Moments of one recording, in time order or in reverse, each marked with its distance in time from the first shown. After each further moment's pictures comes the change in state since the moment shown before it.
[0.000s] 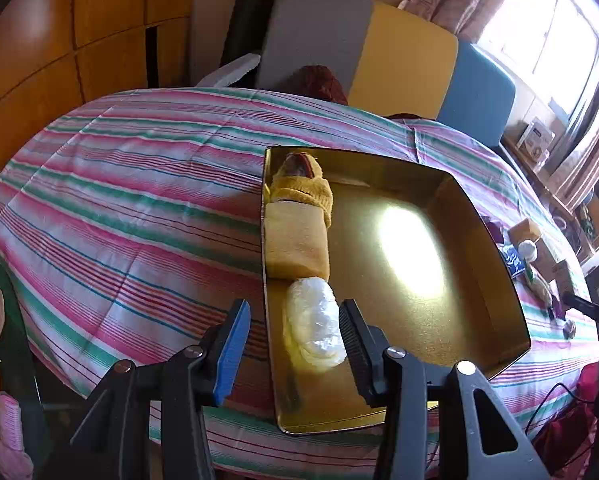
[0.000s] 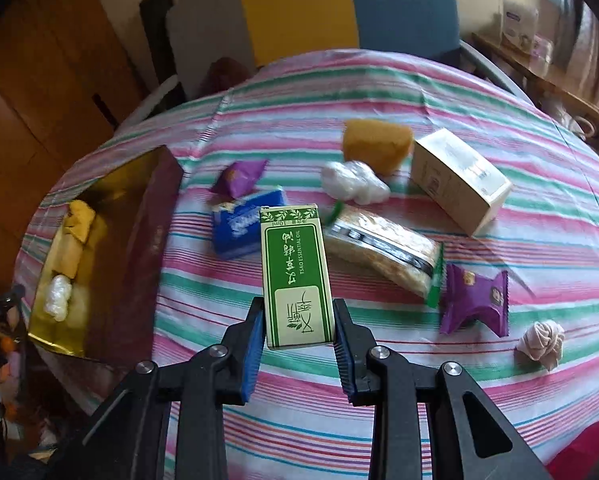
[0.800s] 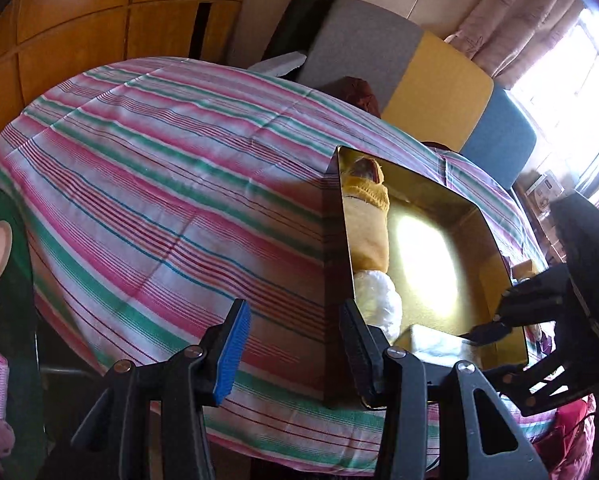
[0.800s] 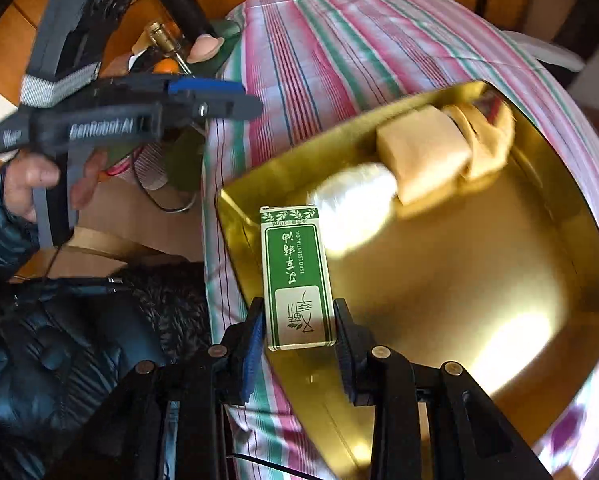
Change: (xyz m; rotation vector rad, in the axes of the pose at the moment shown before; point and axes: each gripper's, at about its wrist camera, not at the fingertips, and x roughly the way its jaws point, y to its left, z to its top) left arm -0.008 0.071 -0.021 -0.180 -0.009 -0.039; right arm 0.123 0.322 -0.001 -1.016 0.559 0.508
